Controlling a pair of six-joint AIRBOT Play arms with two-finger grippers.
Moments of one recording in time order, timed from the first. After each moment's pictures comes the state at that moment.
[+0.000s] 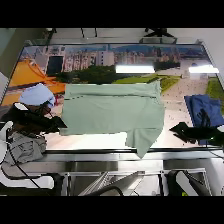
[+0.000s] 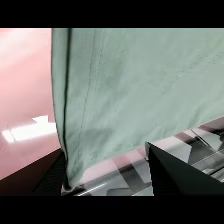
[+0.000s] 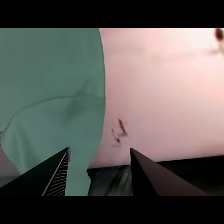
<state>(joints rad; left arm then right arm) 0.33 -1.57 0.94 1.05 -1.32 -1.13 -0.60 -0.96 0.51 -0.91 1.21 1.26</state>
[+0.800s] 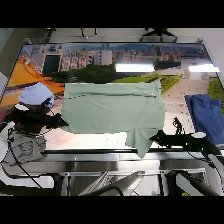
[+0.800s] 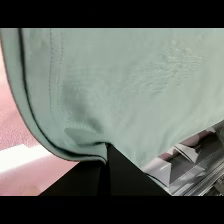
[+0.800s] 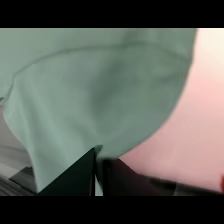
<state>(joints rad) 0.34 -1.57 0.94 0.87 -1.29 -1.02 -0.32 -1.10 0.31 -0.58 1.02 1.04</state>
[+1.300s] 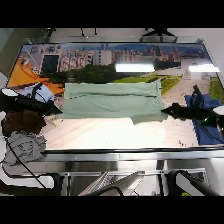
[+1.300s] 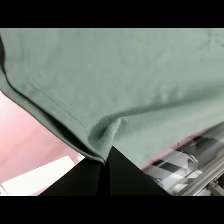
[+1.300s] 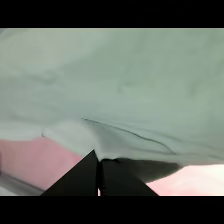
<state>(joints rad) 0.33 -1.58 1.26 0.89 -1.45 -1.10 -0.35 -1.12 0.83 -0.64 1.15 1.11</state>
